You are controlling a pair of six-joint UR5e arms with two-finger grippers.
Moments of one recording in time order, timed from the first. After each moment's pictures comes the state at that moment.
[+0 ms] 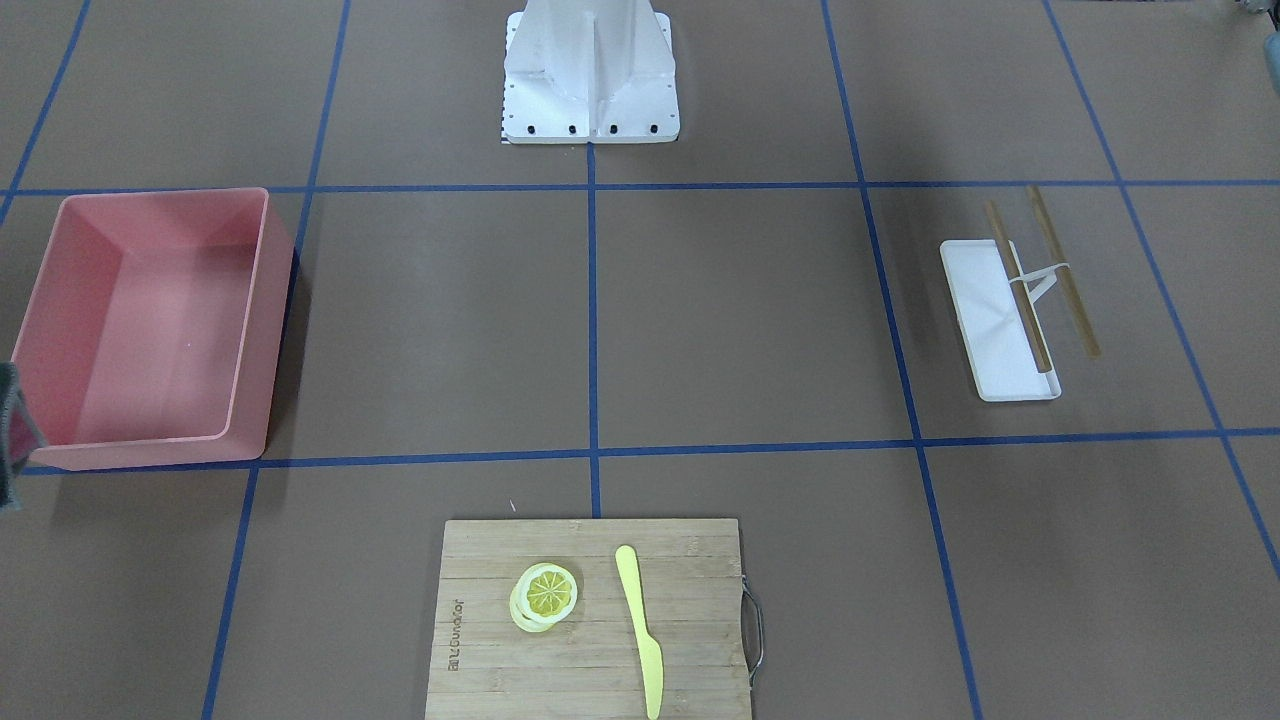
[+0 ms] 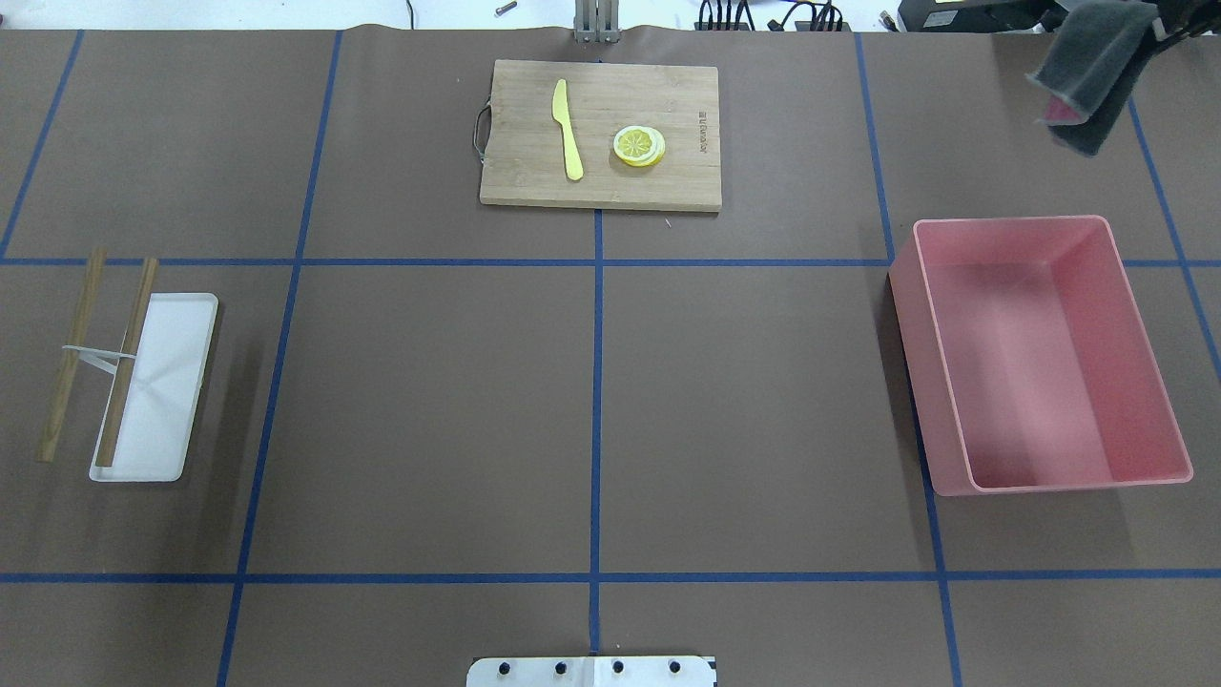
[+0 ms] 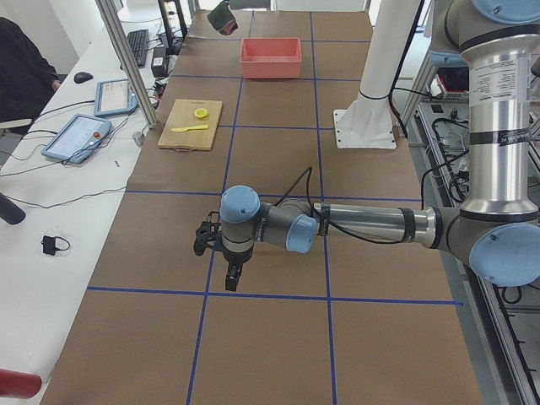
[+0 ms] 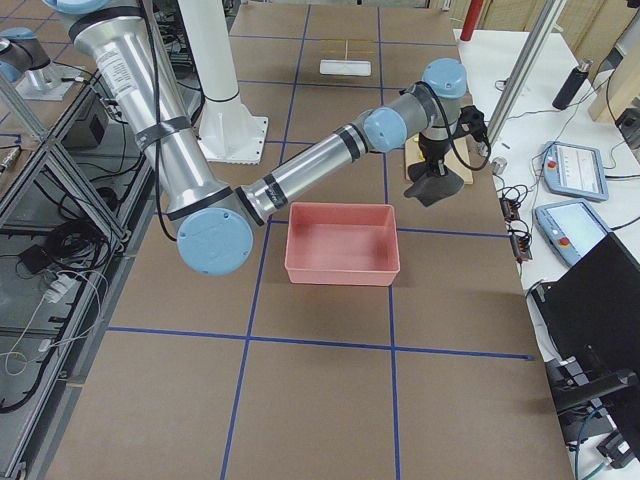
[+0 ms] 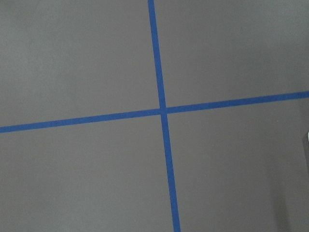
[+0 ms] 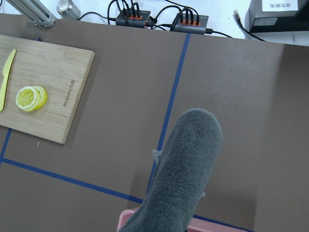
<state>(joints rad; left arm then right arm) -1.49 -1.44 -1.70 -1.80 -2.29 -0.11 1.43 -1.21 1.72 -1.58 2.51 0.30</state>
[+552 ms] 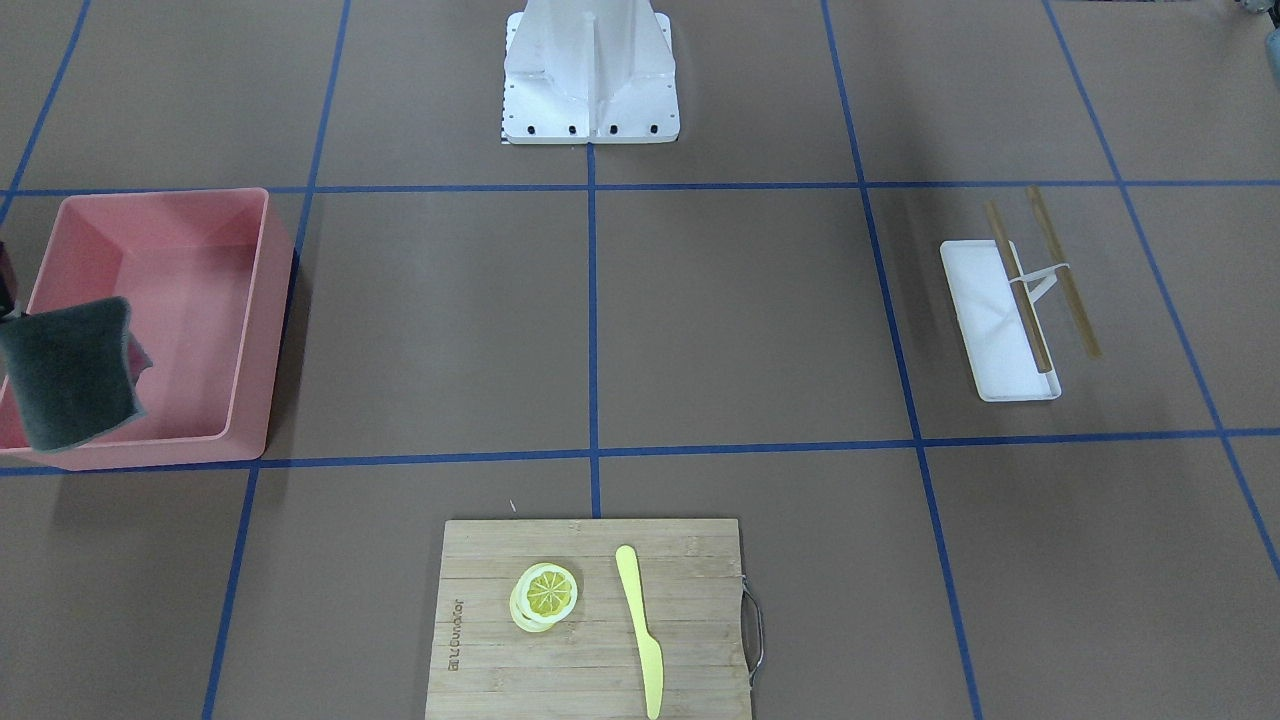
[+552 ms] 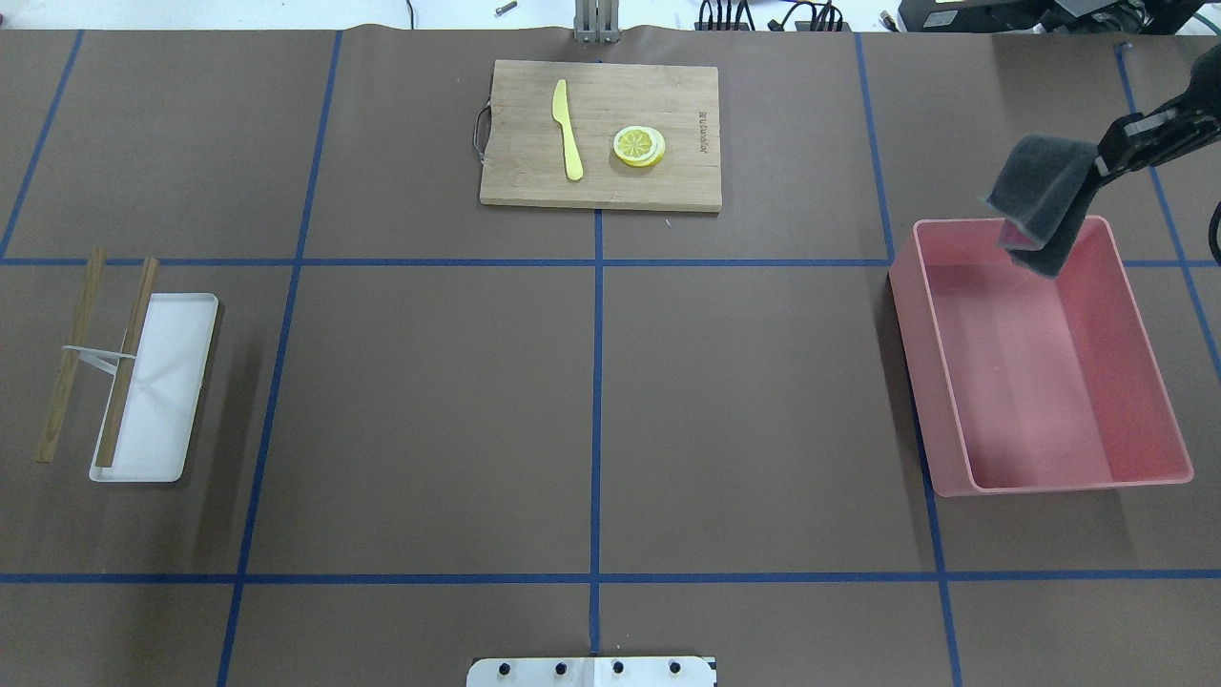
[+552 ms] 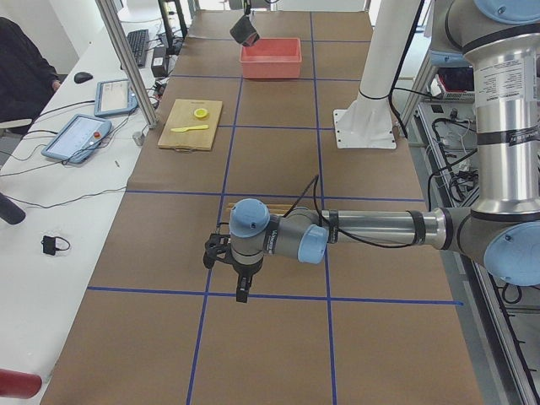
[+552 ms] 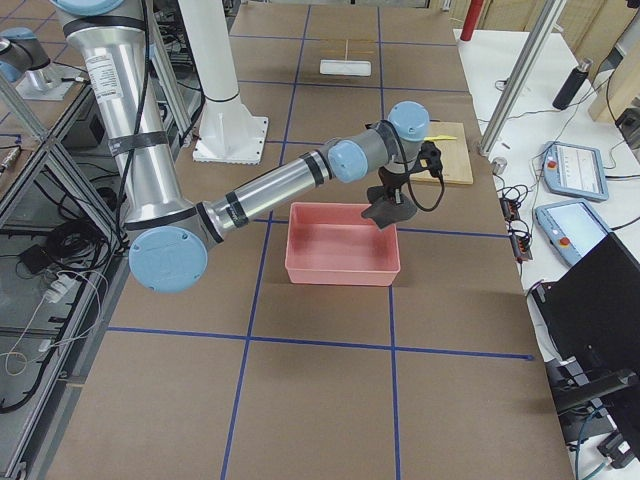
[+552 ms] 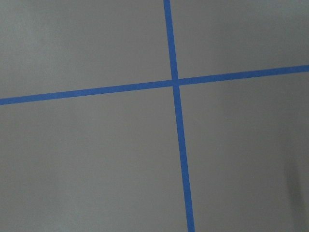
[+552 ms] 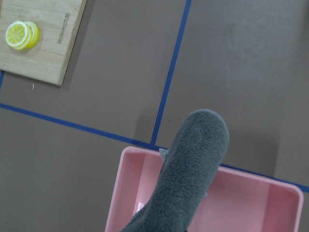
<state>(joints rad) -1.49 -1.42 -1.69 -1.81 -2.29 -0.10 1.26 -1.37 1.87 -1.59 2.50 0.29</state>
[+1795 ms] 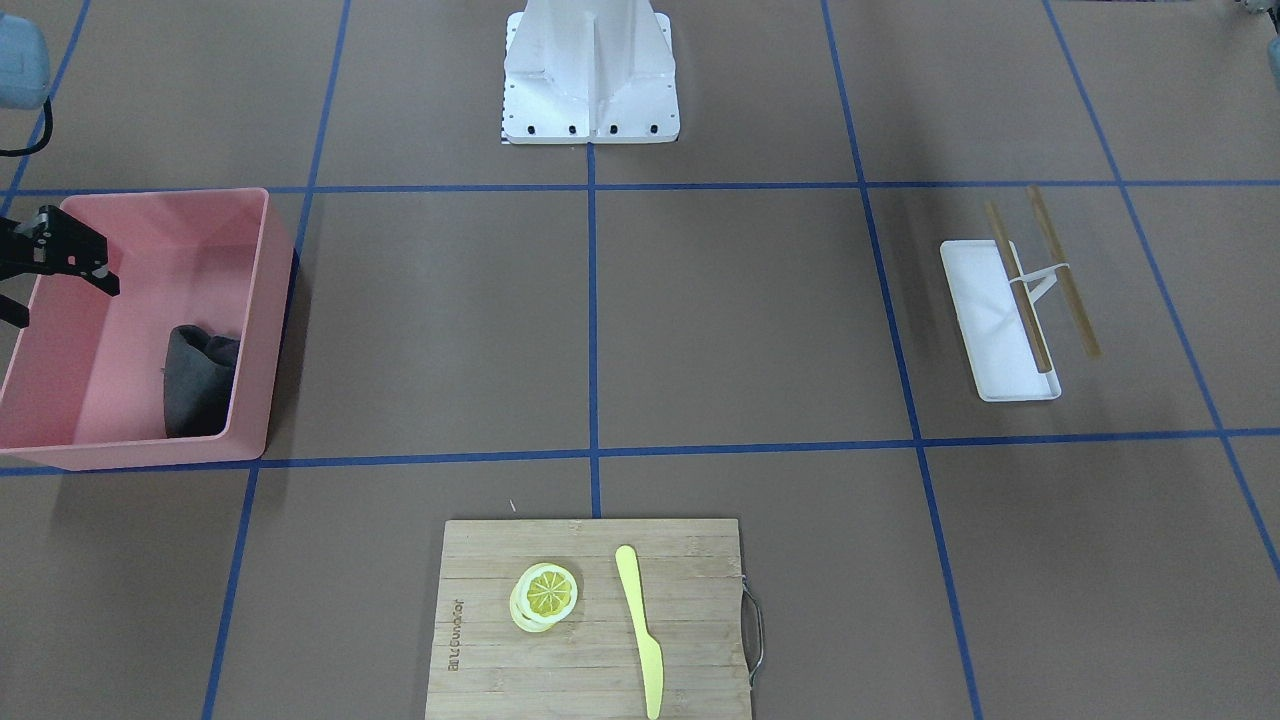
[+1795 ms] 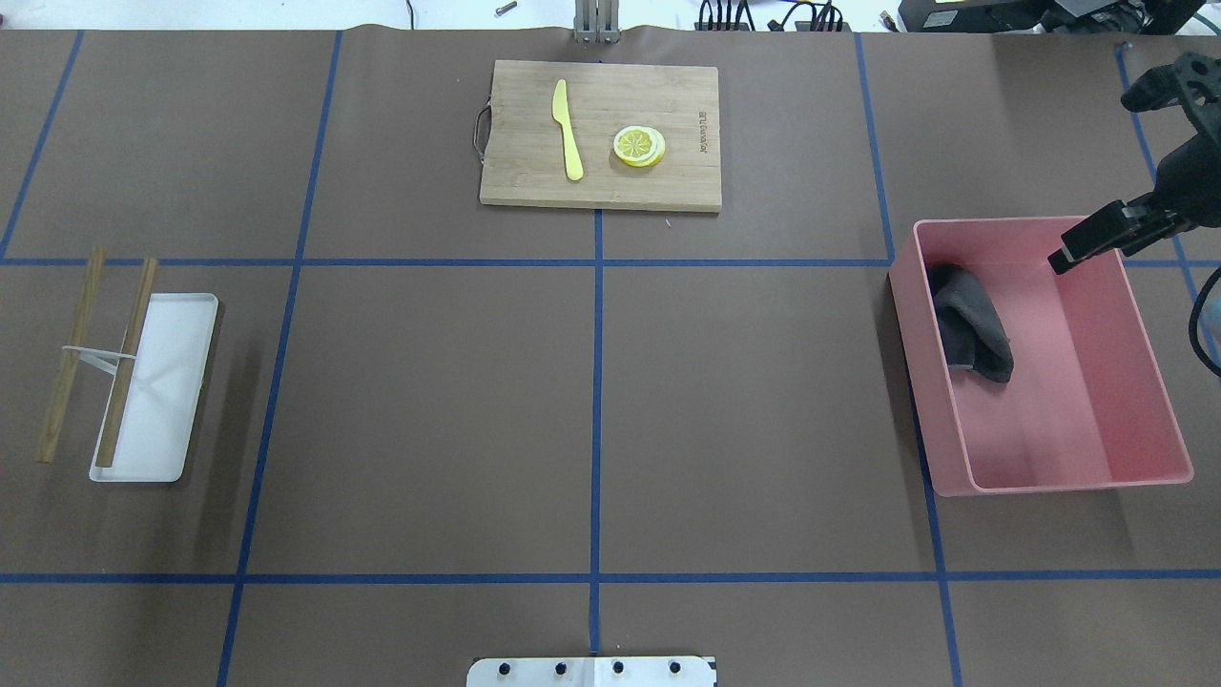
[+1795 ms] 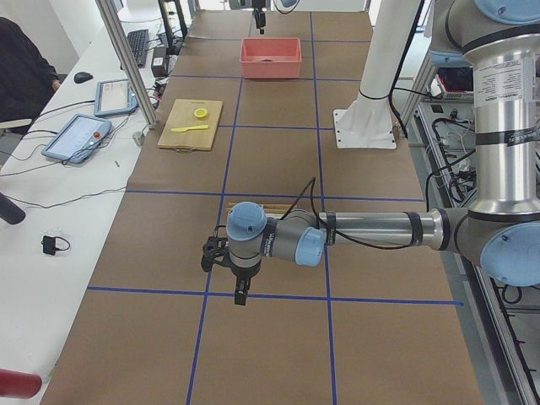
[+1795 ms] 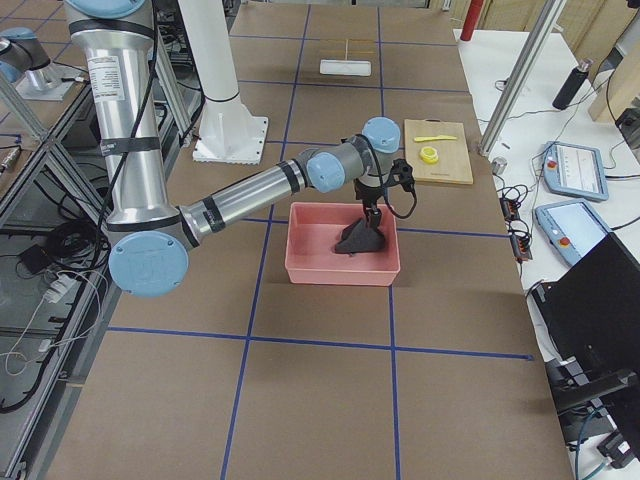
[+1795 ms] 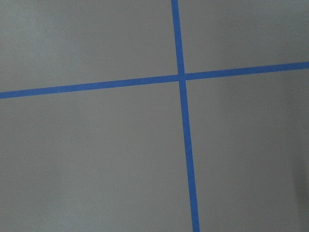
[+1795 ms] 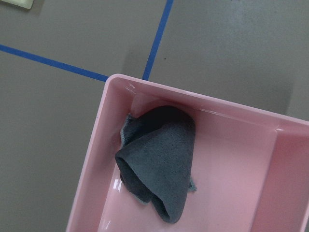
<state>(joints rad) -1.49 -1.43 -1.67 -1.81 -2.29 -0.10 1.18 -1.47 1.90 -1.58 2.37 0.29</state>
